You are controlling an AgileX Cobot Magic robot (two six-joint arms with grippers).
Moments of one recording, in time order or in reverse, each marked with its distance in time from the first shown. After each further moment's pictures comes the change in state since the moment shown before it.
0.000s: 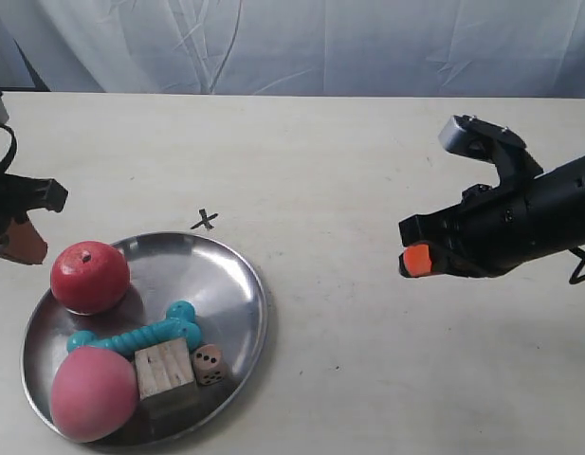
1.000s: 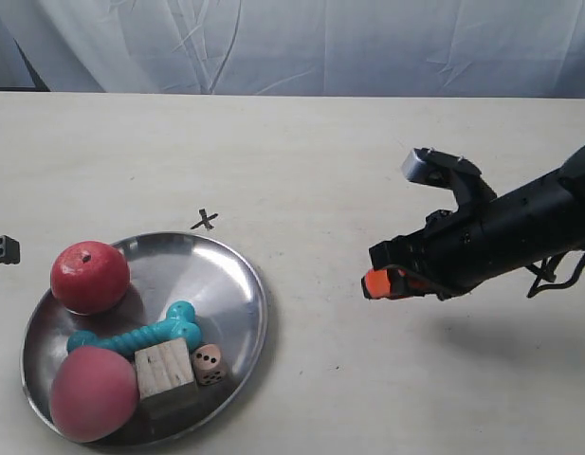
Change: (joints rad) left arm 0.170 -0.093 0.330 -0.030 -0.379 -0.002; right arm 0.054 0.166 0.000 0.148 -0.031 -0.172
